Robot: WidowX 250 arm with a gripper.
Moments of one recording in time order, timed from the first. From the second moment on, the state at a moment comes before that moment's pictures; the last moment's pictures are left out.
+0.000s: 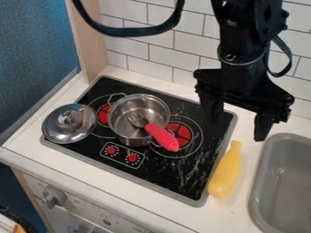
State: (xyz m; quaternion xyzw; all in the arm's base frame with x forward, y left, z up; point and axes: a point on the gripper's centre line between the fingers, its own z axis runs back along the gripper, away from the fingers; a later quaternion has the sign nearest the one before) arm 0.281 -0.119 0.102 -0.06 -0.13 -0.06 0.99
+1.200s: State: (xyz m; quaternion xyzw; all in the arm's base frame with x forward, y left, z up) arm 0.280 -0.042 0.076 0.07 -0.01 0.41 0.91
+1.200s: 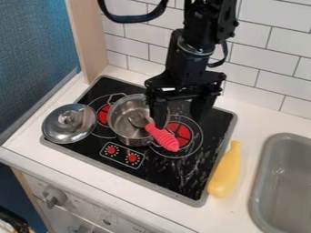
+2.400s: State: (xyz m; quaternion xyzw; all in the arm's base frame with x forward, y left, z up) arm 0.273 -0.029 0.035 0.01 -0.04 0.47 0.88
